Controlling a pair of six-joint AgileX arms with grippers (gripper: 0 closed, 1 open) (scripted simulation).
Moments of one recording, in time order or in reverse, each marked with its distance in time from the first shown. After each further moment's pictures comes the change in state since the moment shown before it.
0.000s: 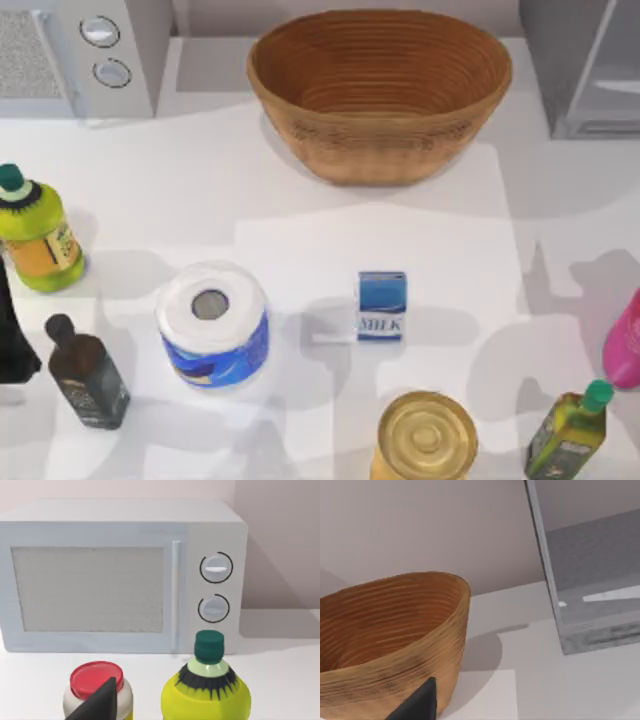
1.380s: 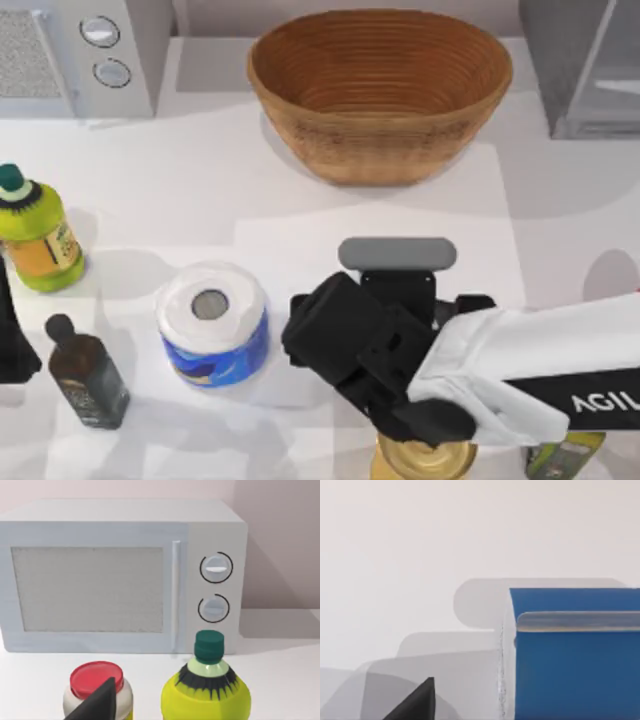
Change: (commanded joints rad) left arm 0.000 0.000 0.000 0.000 0.000 0.000; right arm 0.584 1.300 0.527 -0.063 0.371 0.471
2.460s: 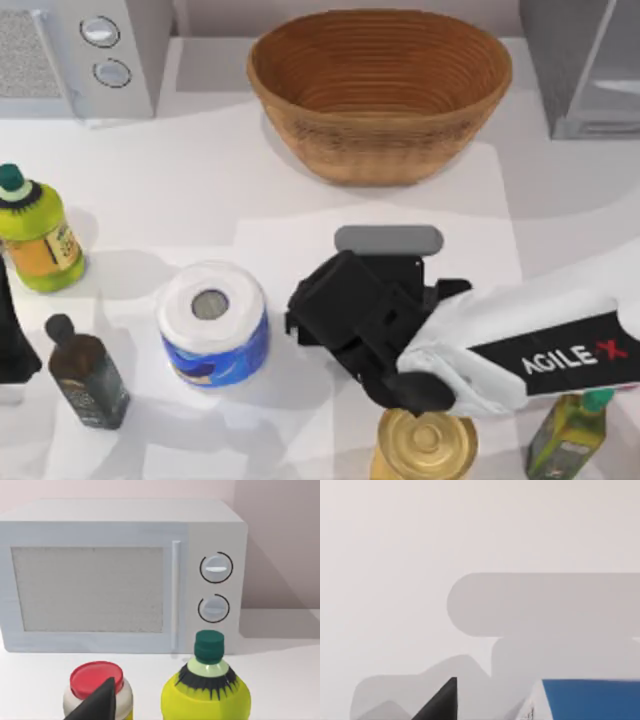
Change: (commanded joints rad) left arm 0.000 0.000 0.000 0.000 0.000 0.000; right arm -0.089 0.154 0.044 0.173 -0.048 -0.098
